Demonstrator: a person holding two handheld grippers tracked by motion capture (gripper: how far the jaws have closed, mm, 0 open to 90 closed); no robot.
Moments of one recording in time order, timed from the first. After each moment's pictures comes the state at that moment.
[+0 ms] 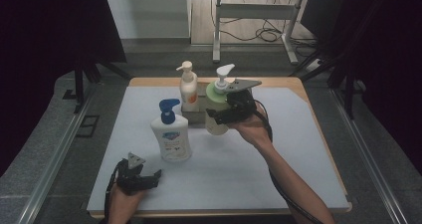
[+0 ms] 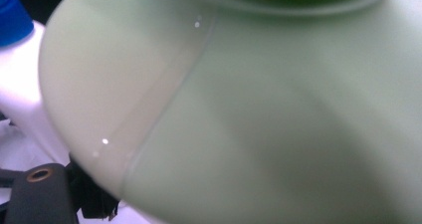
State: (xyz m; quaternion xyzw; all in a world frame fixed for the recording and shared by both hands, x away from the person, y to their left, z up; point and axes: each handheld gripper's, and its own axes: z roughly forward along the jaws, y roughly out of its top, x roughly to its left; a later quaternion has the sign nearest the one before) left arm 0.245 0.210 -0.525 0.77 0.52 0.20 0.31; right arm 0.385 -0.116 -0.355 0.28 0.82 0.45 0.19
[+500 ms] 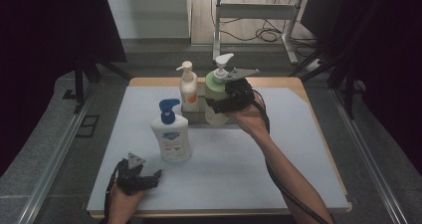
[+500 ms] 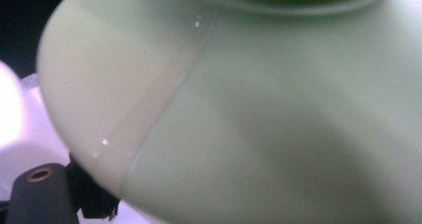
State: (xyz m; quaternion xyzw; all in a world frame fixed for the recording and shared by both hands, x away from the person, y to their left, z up) left arm 0.245 0.210 -0.525 0.77 0.52 0.20 0.31; right arm 0.406 -0.110 -0.341 0.30 0.82 0.45 0.21
